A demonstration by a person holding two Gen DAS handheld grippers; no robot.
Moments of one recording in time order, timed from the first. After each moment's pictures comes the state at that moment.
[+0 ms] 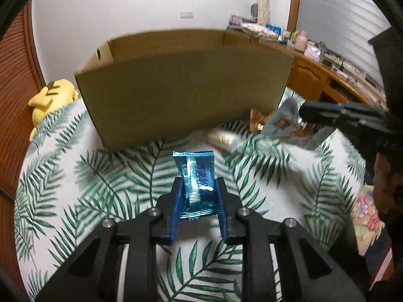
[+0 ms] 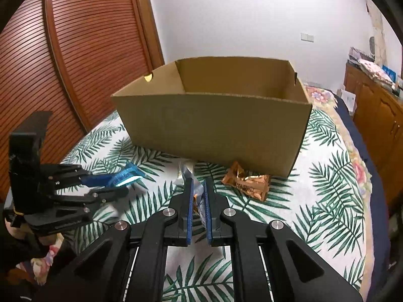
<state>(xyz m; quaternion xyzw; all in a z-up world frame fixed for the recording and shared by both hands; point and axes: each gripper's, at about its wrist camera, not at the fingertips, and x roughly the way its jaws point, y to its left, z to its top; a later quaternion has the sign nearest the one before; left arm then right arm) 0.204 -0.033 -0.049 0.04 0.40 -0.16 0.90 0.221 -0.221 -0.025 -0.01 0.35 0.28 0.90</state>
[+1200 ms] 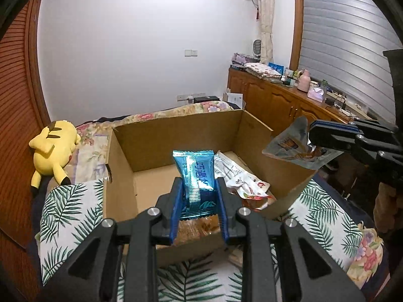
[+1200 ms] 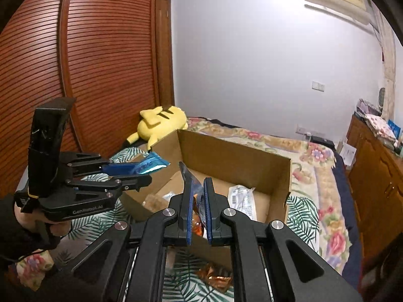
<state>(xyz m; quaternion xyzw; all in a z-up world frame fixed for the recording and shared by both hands) 0.322 -0.024 0.048 0.02 0.31 -0.16 0.94 0.296 -0.200 0.080 -0.07 0.25 0.30 0.92</state>
